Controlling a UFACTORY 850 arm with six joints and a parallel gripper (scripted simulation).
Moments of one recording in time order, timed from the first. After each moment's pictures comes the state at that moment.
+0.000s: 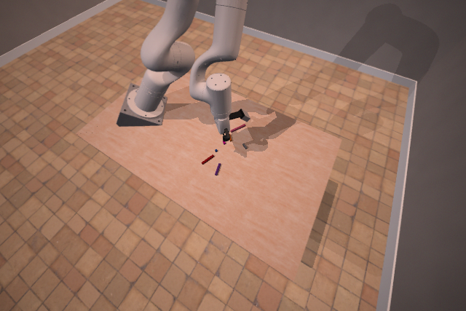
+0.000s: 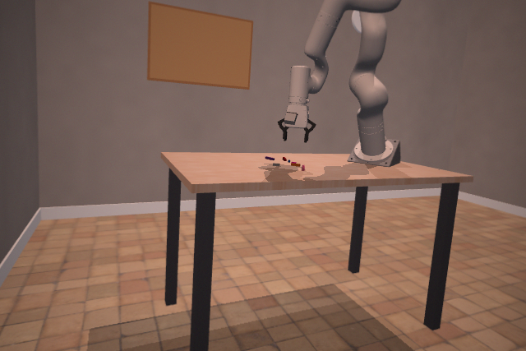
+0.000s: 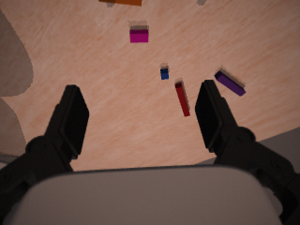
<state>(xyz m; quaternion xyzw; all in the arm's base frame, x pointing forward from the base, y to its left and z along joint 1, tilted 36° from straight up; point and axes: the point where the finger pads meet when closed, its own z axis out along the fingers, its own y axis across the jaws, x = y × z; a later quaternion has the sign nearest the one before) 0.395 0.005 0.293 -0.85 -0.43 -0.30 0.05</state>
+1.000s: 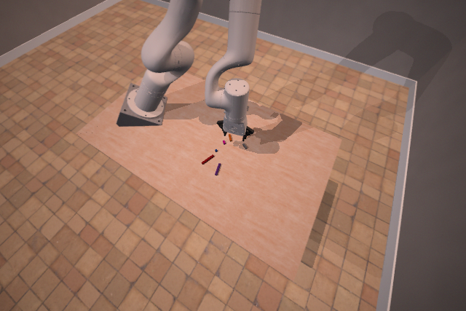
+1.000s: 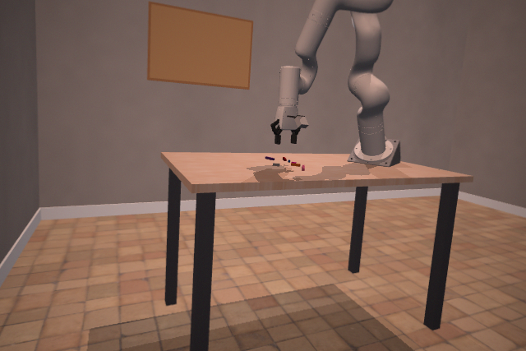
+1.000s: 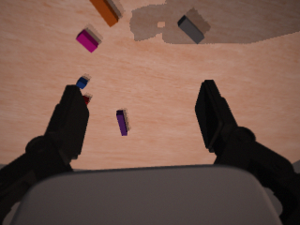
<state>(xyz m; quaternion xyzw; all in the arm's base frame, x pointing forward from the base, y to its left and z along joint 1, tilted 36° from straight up) 0.445 0.020 0.317 -0.57 -0.77 -0.28 -0.09</state>
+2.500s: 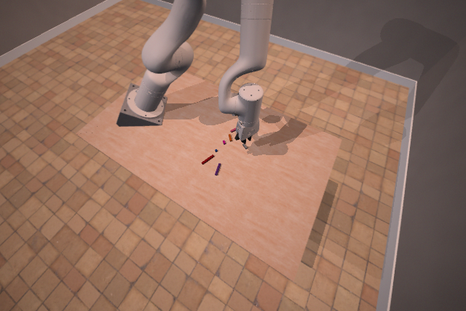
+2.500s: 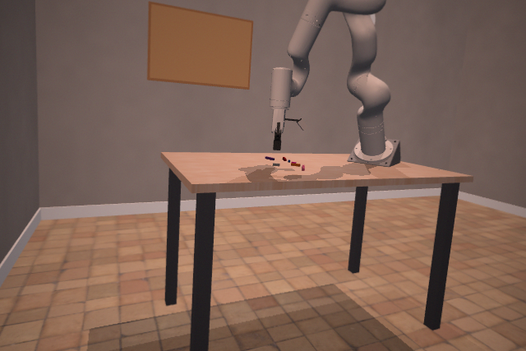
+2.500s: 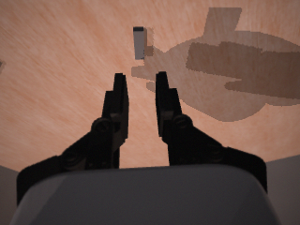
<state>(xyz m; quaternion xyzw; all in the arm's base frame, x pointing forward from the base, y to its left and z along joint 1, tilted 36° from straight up) 0.493 0.042 0.338 -0.19 -0.93 -0.23 -0.21</state>
